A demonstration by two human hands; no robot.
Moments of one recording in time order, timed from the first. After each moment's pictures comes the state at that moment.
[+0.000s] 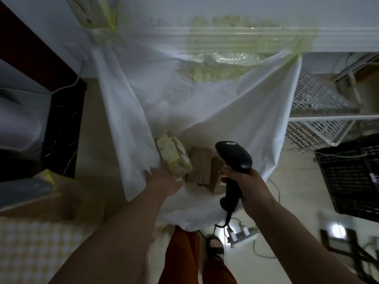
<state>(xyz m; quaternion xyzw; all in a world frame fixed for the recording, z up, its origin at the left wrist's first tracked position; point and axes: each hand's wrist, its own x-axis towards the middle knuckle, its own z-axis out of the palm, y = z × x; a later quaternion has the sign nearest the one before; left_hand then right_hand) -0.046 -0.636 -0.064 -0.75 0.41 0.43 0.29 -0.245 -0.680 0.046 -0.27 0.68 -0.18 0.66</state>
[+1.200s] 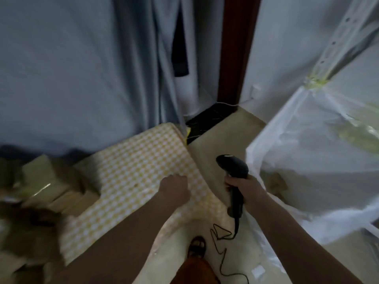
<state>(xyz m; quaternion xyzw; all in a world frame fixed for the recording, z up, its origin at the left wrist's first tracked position) -0.114 -0.269 0.133 -0.94 0.23 0.22 0.09 -0.194 -0.452 0.154 -0.56 0.38 0.08 0.73</state>
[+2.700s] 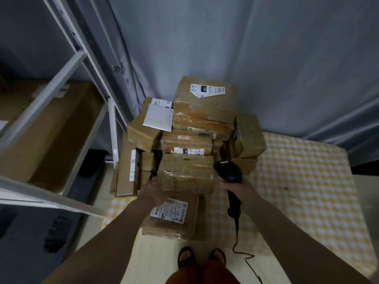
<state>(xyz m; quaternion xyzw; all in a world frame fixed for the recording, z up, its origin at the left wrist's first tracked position) -0.241 0.437 0.086 -0.86 -0.34 0.24 -0.29 -0.143 0.199 0.124 -0.74 0.14 0.38 0.54</state>
